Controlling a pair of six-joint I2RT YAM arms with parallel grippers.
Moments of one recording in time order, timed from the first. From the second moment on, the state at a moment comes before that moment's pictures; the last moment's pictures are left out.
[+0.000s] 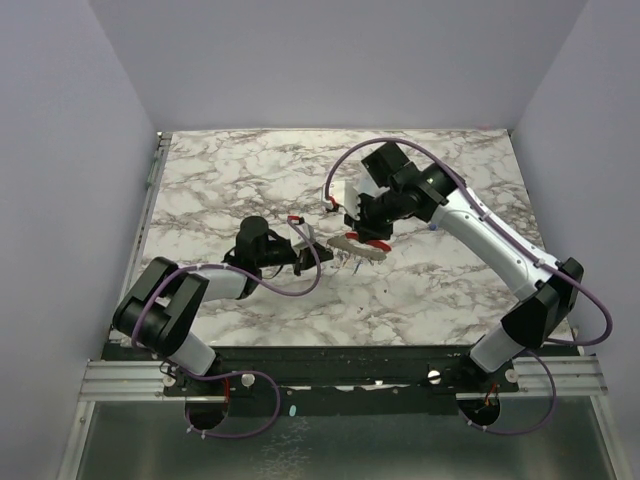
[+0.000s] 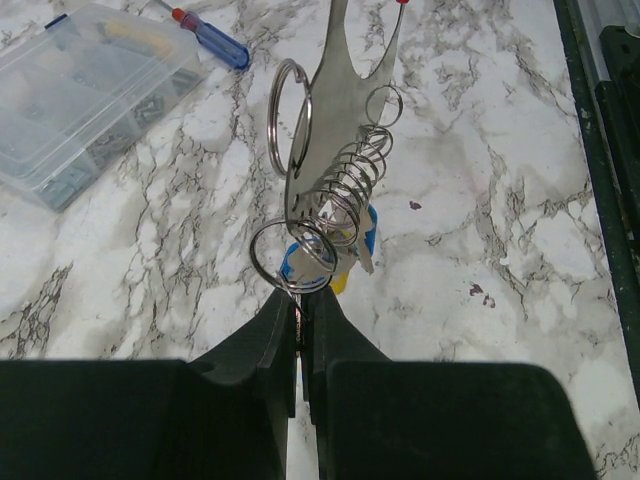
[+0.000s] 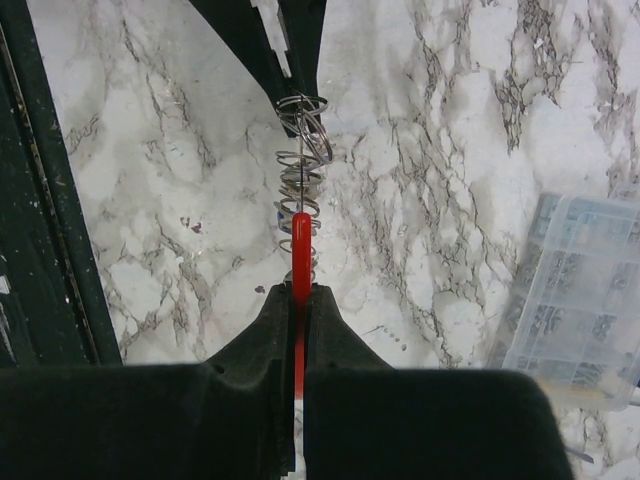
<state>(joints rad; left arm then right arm) -0.48 1.54 0.51 0.87 0.90 0.17 0.71 1.61 1.68 -1.12 -0.34 -0.73</state>
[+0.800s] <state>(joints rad) -0.45 1.50 0.77 0.00 0.75 0.46 0.49 1.62 1.15 -0.61 -0.80 -0.51</state>
